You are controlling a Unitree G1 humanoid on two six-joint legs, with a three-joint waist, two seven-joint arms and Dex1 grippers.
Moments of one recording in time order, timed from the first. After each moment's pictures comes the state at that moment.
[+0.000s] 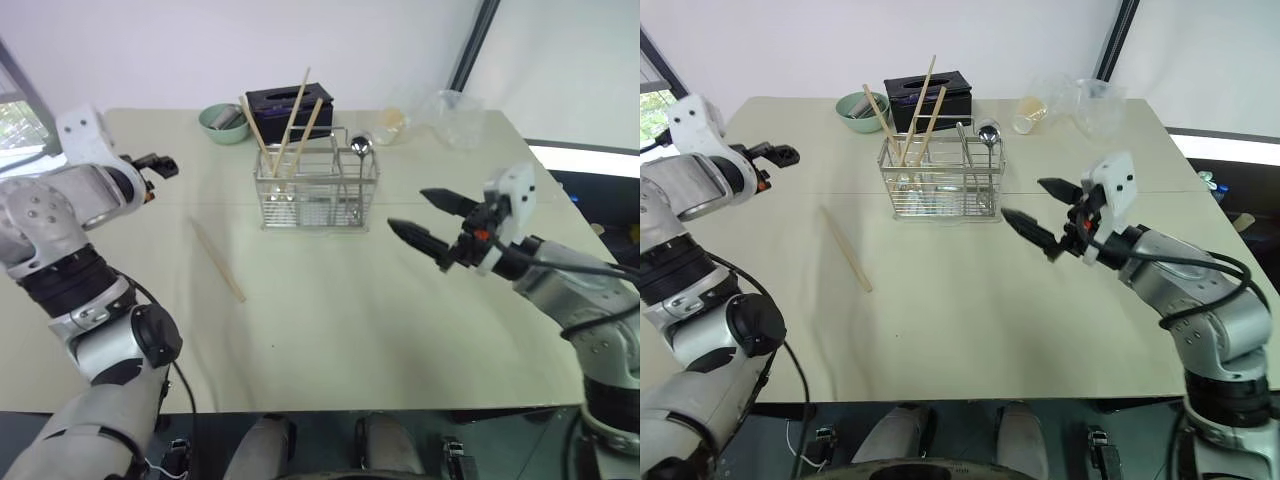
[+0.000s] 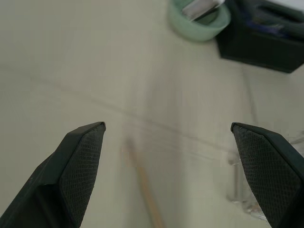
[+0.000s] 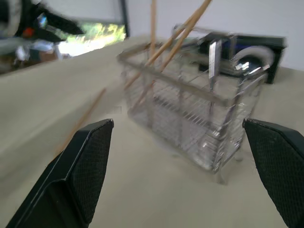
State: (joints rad) left arm -0.95 0.39 0.65 -0.07 -0.47 1.60 0.29; right arm -0.26 -0.73 -0.21 -0.54 0.80 0.75 0.57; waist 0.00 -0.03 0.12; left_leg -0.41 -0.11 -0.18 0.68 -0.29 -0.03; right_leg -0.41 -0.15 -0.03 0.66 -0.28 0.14
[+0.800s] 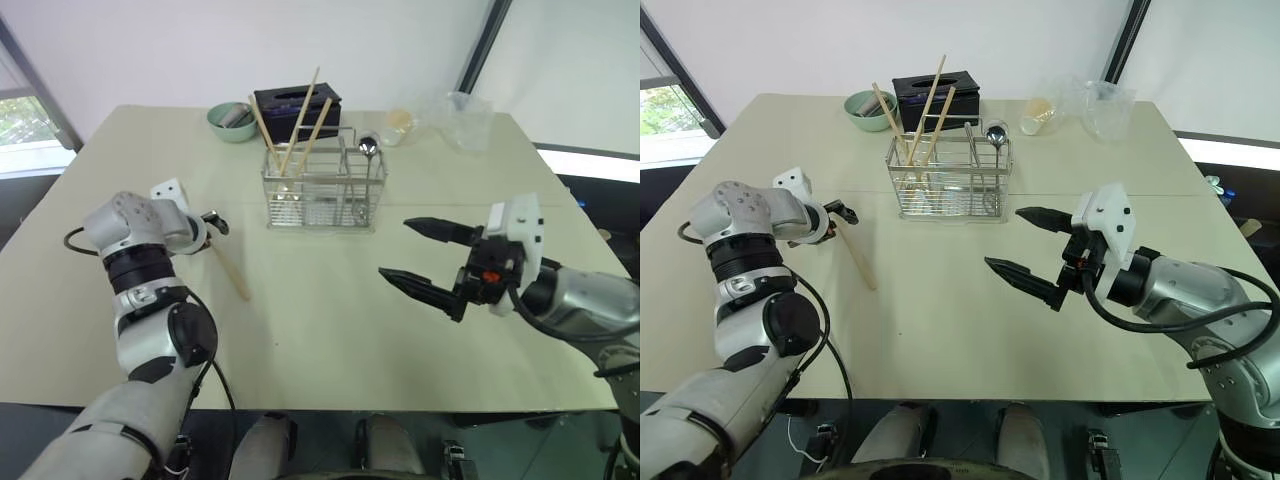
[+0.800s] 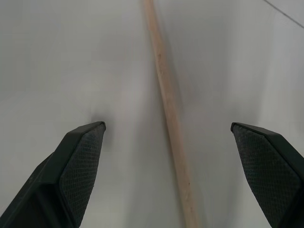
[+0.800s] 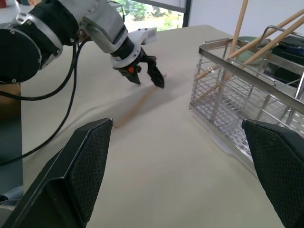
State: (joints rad) left arm -1.01 0.24 0.65 0.45 -0.25 1.41 0.31; right arm -0.14 -0.80 -0.25 -0.72 0.91 0.75 0.62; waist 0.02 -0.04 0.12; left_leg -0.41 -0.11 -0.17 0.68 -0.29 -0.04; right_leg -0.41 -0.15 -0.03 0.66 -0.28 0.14
